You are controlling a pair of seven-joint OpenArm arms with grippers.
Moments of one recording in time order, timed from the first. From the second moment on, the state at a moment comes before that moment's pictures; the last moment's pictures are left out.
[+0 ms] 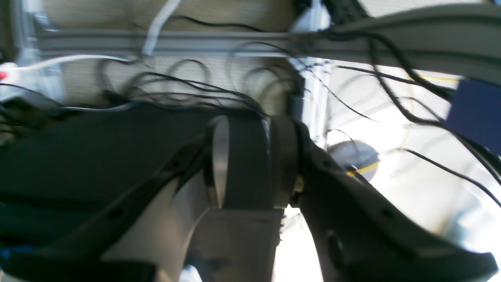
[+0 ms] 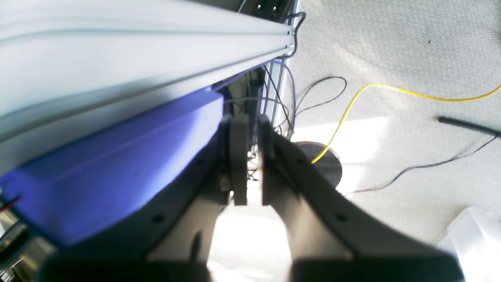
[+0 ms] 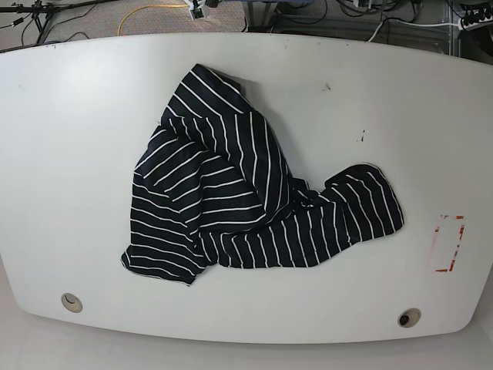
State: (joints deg) left arm 36.5 -4.4 -10.3 52.3 2.5 -11.1 -4.5; right arm -32.2 -0.7 3.3 50.9 -2.4 21.2 -4.4
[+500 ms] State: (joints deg) left arm 42.2 -4.7 -10.2 62.0 2.6 -11.0 -4.8; right arm -40.5 -2.0 3.2 66.2 -2.5 21.0 -5.5
